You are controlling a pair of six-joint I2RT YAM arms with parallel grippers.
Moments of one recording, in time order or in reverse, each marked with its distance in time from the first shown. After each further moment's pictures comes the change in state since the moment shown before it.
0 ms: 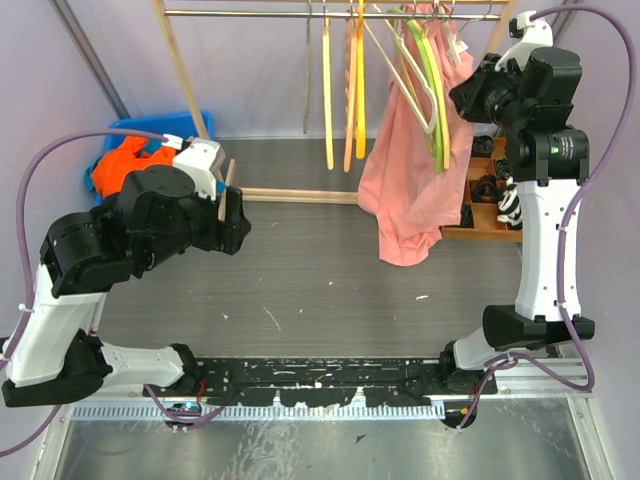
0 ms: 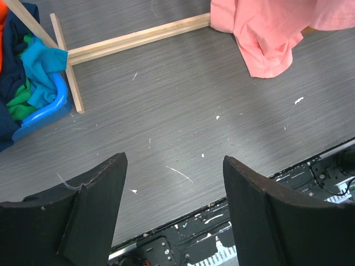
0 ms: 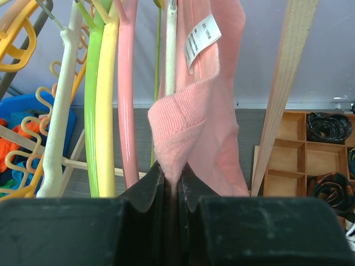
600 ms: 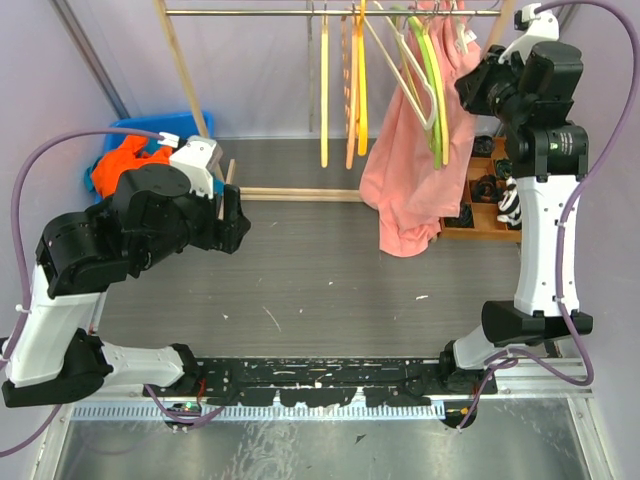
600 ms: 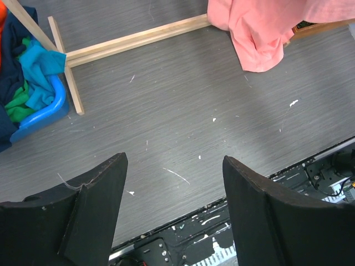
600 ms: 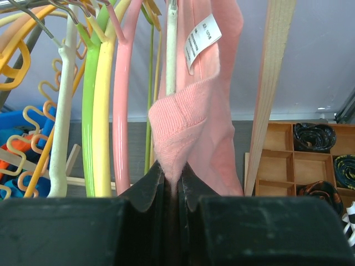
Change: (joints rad) left arm 0.000 0.005 0.020 -0.003 0.006 -0.006; right arm 0.000 0.022 0.032 0.027 0.060 -0.003
